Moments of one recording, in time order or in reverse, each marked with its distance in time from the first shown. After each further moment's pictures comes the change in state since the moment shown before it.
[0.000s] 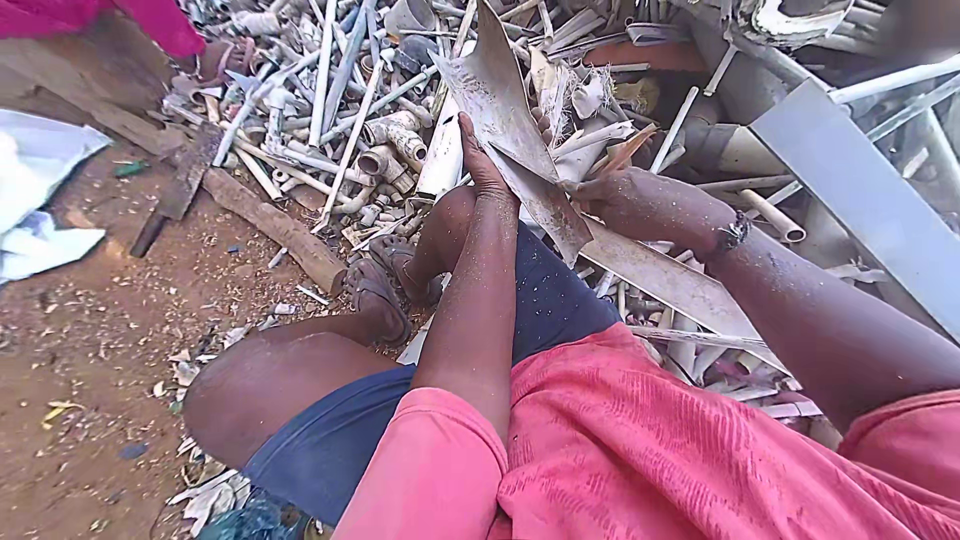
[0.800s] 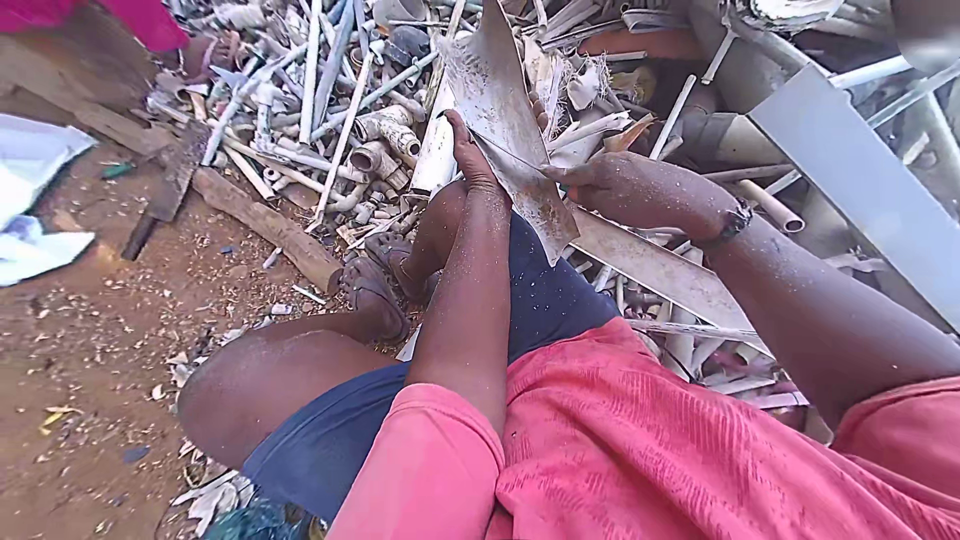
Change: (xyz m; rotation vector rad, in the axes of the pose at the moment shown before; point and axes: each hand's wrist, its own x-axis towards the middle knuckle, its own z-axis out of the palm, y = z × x) left_hand 0.012 -0.003 -0.009 0.058 -0.006 0.057; right_hand 0.003 -0.008 -0.011 0.108 -0.013 -0.063
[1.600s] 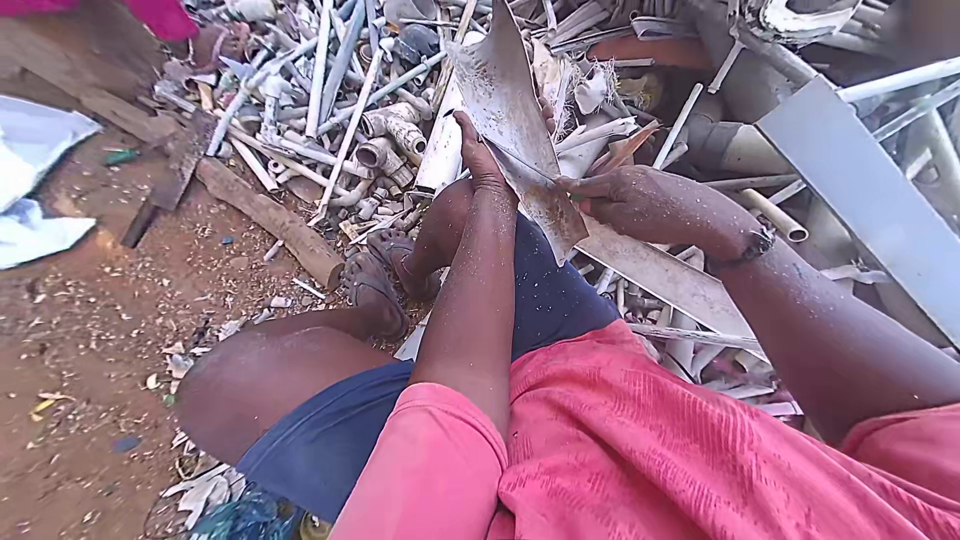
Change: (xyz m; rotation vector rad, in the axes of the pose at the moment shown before) left_hand 0.000 0.006 -0.004 -0.102 -0.052 -0.103; right_hand -0.008 -0.010 0.002 -0.015 -0.023 0.036
